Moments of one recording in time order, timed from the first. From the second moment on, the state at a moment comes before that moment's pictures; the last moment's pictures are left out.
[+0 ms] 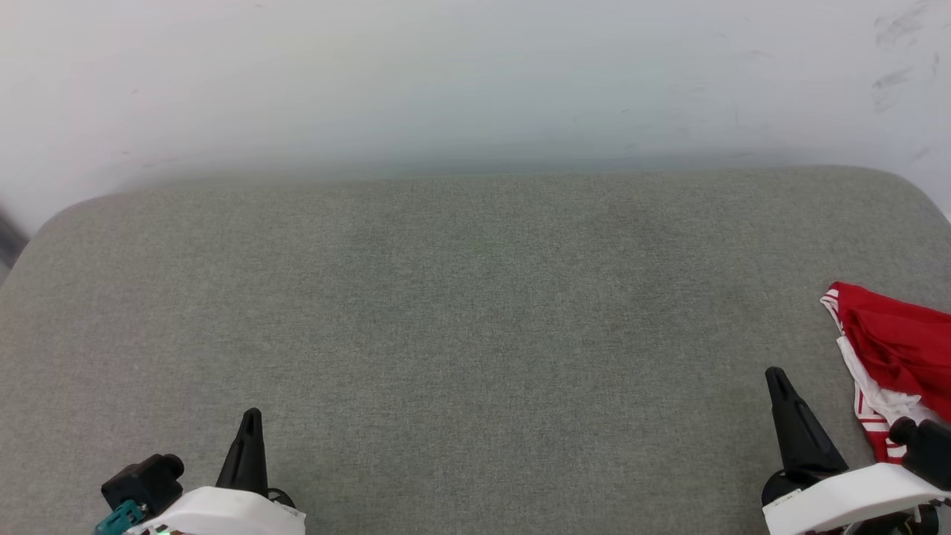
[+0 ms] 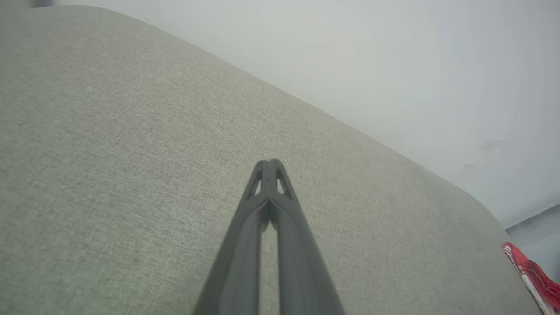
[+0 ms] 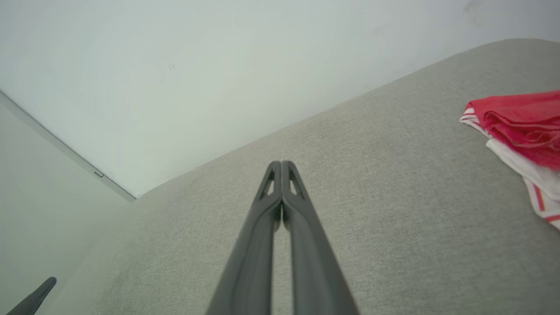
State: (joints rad) left arm 0.02 0.11 -0.01 0.23 -0.61 -0.04 -0.15; right arm 0.08 -0.07 -0.02 0.00 0.57 0.13 0.00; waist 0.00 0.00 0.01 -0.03
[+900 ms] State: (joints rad) left arm -0.02 0.09 0.03 0.23 -0.97 -0.07 -0.06; right arm 0.02 -0.08 -0.03 0.08 0.96 0.13 0.02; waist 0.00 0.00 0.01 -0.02
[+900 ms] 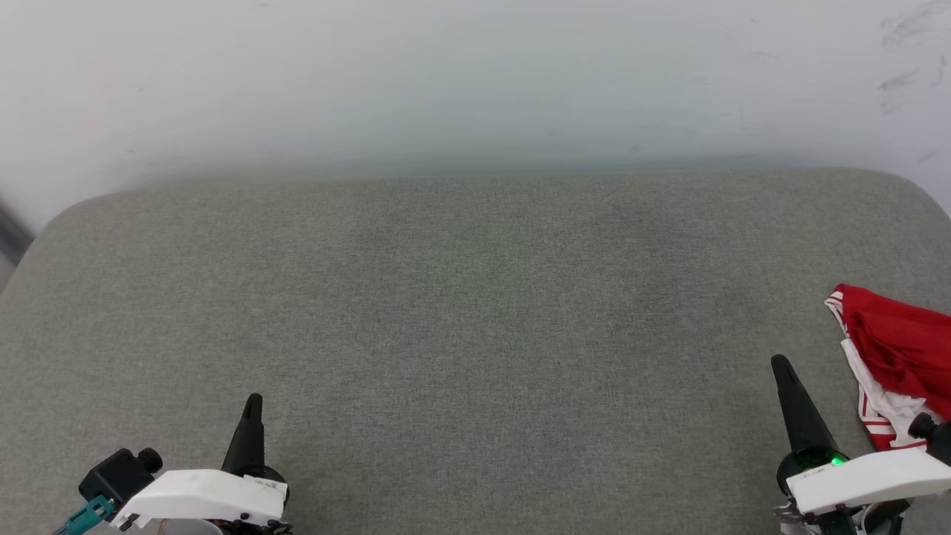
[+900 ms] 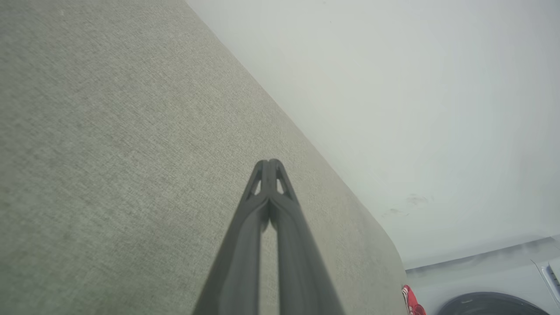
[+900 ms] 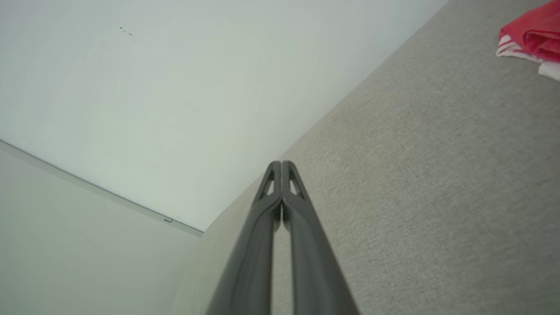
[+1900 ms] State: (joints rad) left arm -0.06 0.07 0.07 0.24 -1.27 -0.10 0.02; right arm -0.04 -0.08 -0.05 0.16 1.28 0.13 0.05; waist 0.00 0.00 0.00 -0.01
